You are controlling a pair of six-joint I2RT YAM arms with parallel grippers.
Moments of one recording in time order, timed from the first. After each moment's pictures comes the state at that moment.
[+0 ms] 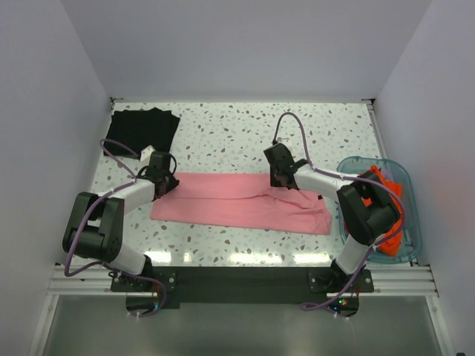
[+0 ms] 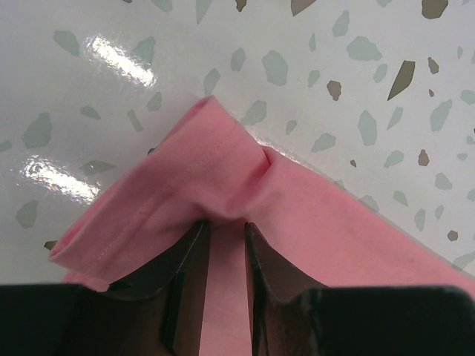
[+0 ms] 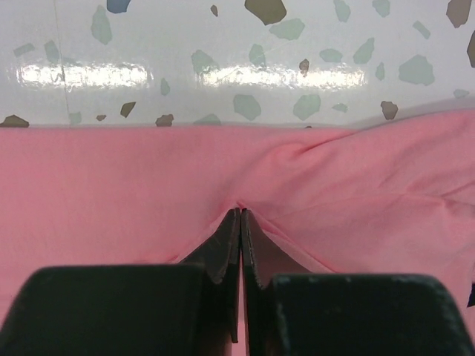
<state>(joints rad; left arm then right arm) -0.18 1.51 0.68 -0.08 -0.28 -0.76 0.57 1.74 1.03 -0.29 0.36 0.46</state>
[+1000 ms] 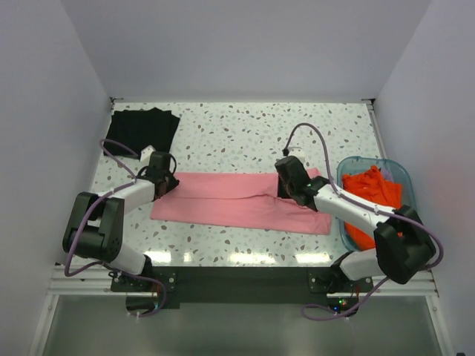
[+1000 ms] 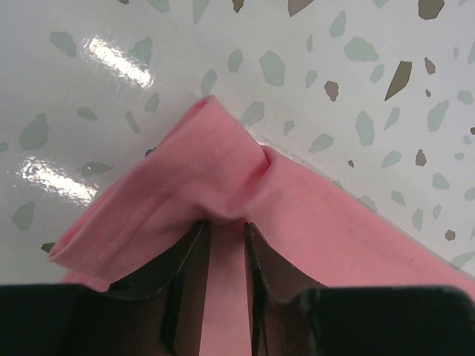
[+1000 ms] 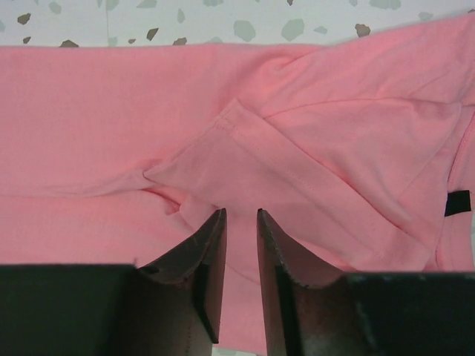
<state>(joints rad) -0.18 1.51 0.67 -0.07 -0.27 -0.76 0.63 1.37 0.81 -0.33 0.36 0.54</state>
